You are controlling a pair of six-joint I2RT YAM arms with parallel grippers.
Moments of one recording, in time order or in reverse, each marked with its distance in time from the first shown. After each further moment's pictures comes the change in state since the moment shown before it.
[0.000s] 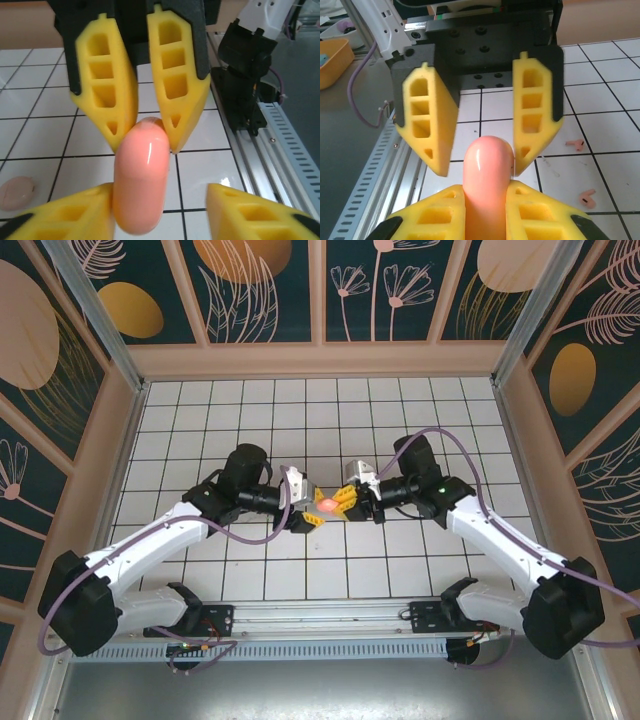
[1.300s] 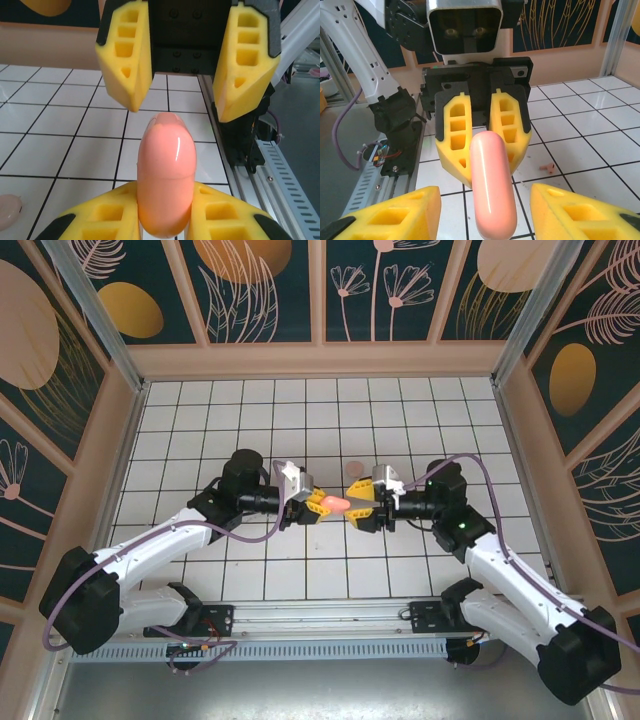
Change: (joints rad) left arm -0.006 0.005 -0.105 0.333 0.026 -0.262; right arm -0.046 -0.275 -0.267 0.423 0.063 0.359
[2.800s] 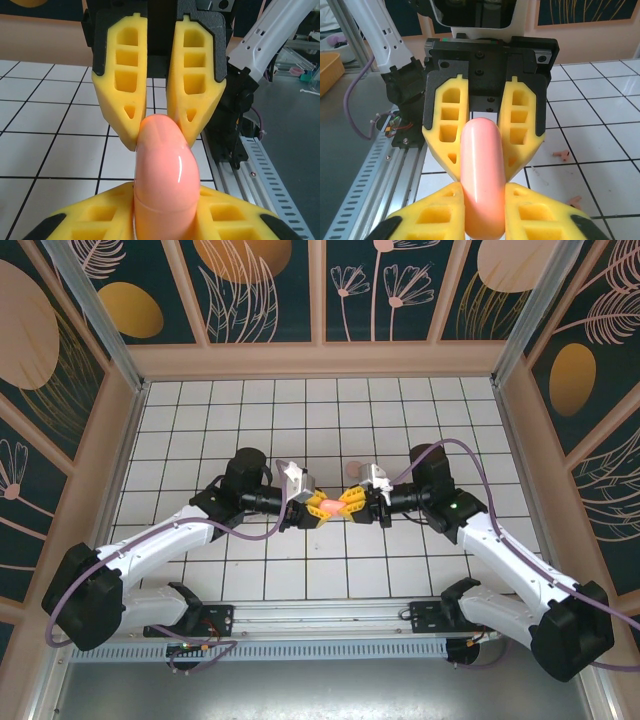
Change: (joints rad) left arm -0.001 0.024 0.020 -0.050 0.053 0.014; right arm 0.015 0.140 0.151 -0.267 -0.058 -0.254
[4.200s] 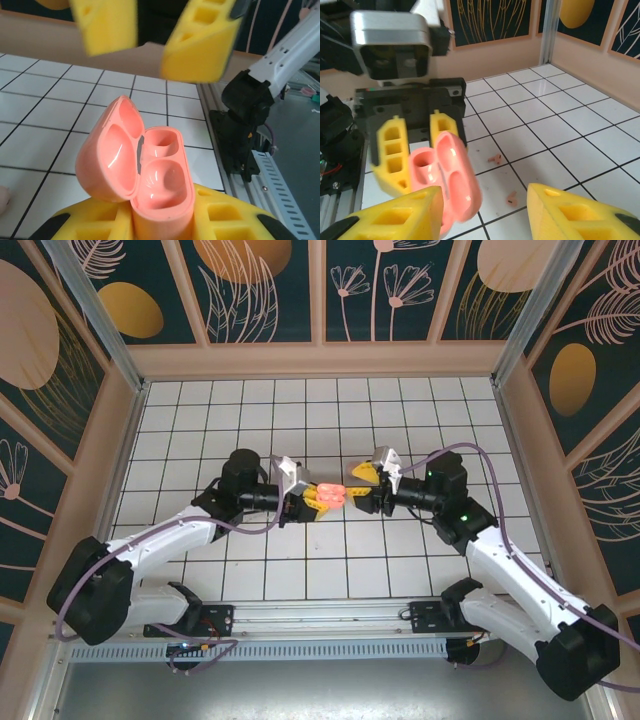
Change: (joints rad) left arm 0.069 0.041 -0.081 0.219 0.011 -0.151; right arm -0.019 -0.122 -0.060 0.171 0.303 0.254
